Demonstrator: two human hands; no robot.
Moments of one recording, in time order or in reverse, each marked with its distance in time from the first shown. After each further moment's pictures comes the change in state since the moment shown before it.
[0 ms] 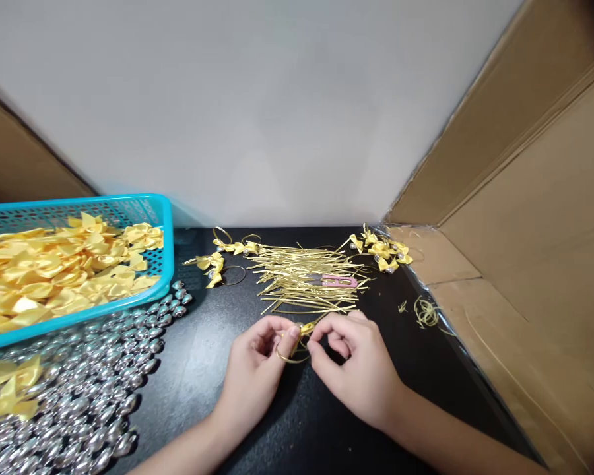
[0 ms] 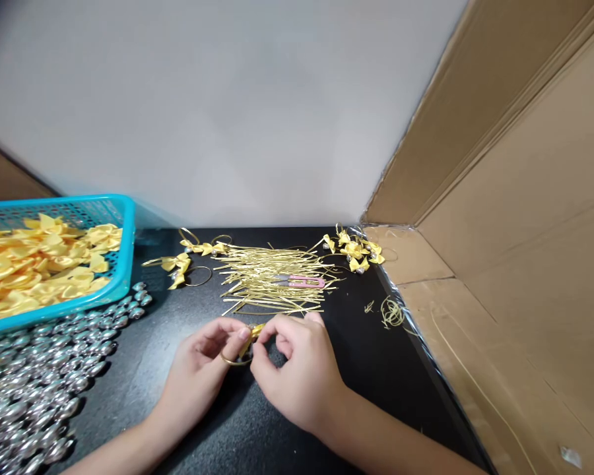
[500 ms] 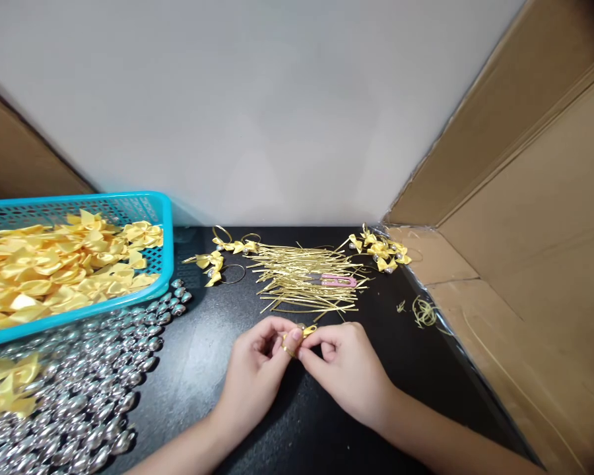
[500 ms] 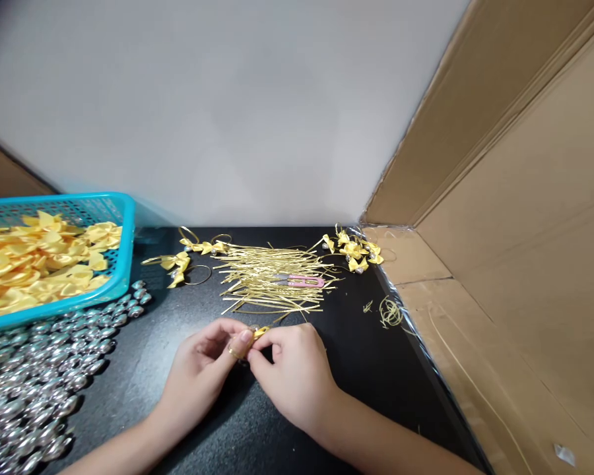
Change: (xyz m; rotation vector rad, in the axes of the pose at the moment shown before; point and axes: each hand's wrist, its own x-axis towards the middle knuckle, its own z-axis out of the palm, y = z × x) left_hand -0.003 -0.002 0.001 0.026 -0.027 0.019; right_hand -0.002 0.004 0.009 0.027 -0.171 0.170
